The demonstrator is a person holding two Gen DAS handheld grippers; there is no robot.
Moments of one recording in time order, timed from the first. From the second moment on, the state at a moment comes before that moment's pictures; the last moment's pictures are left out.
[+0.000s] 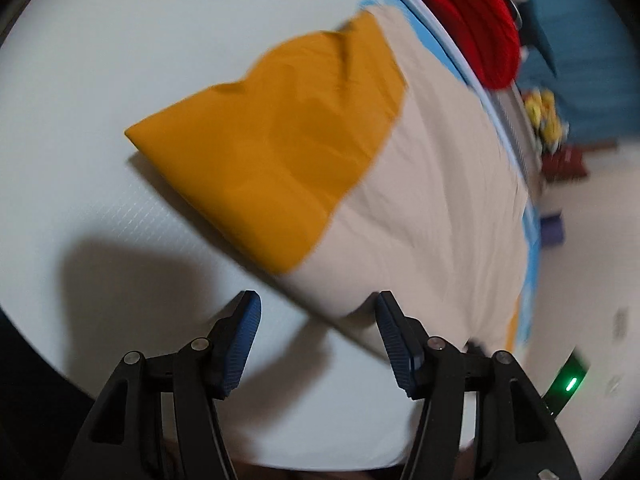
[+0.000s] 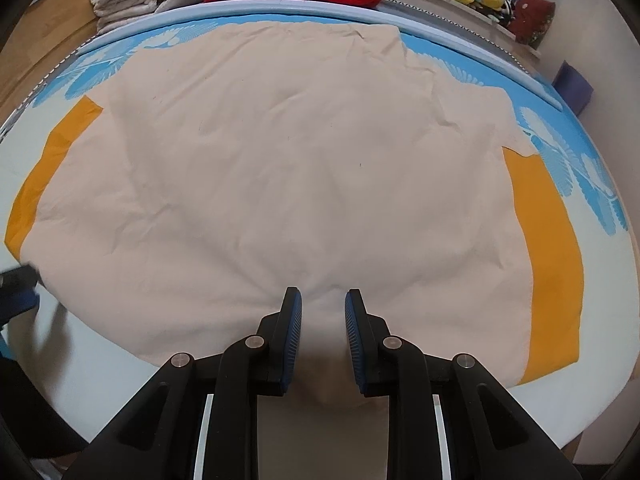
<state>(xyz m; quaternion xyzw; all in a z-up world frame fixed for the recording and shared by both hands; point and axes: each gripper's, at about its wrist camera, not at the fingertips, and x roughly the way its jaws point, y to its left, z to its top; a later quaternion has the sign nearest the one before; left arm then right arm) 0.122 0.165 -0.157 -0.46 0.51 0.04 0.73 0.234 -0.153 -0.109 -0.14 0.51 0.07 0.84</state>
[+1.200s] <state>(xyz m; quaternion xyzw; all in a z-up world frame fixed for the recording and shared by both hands) 0.128 0.193 0.001 -0.33 0.44 -0.03 0.83 0.194 -0.121 -0.040 -0.06 0.41 0.04 0.91</state>
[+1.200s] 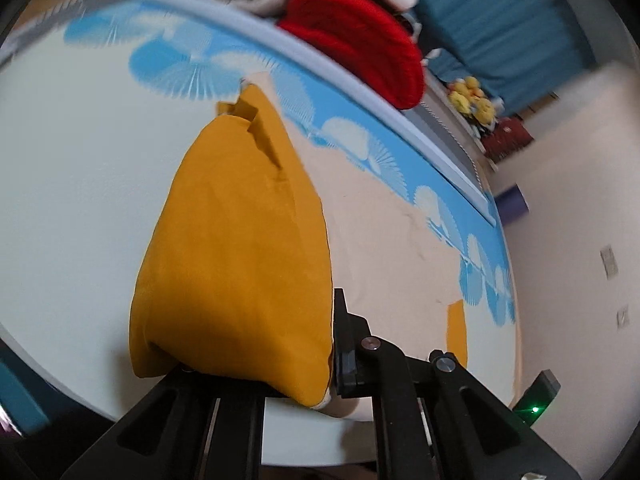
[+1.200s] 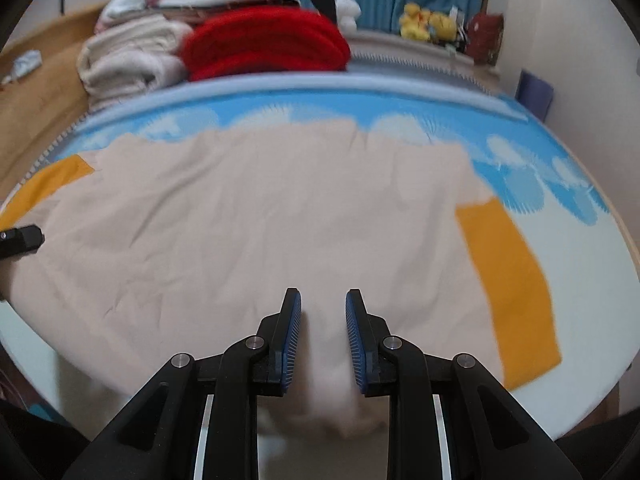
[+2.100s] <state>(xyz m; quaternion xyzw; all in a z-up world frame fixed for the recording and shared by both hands) 0.144 0.033 0.020 -0.09 0.40 -0.13 0.90 0.225 -0.225 0.090 -0.14 0.31 0.10 0.93</state>
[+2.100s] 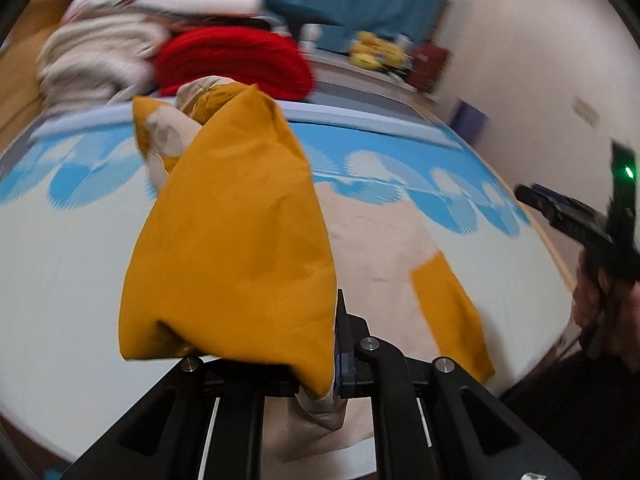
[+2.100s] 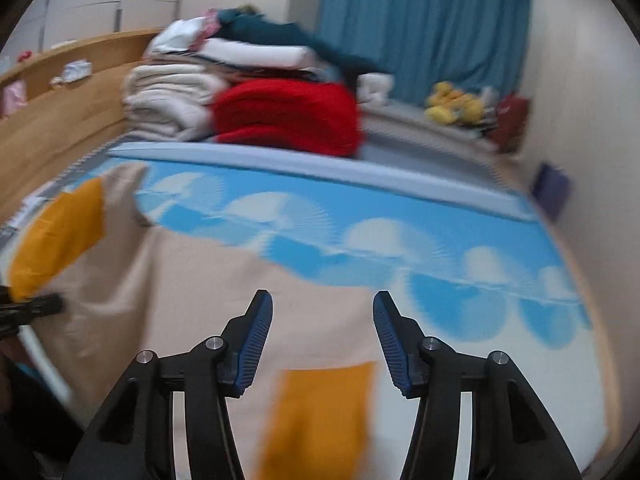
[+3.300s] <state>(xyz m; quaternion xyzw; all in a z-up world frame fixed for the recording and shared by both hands) 0.156 -0.045 -0.020 -0.06 0.50 -0.21 0.84 0.265 -0.331 -0.062 0.08 0.63 0.10 0.77</state>
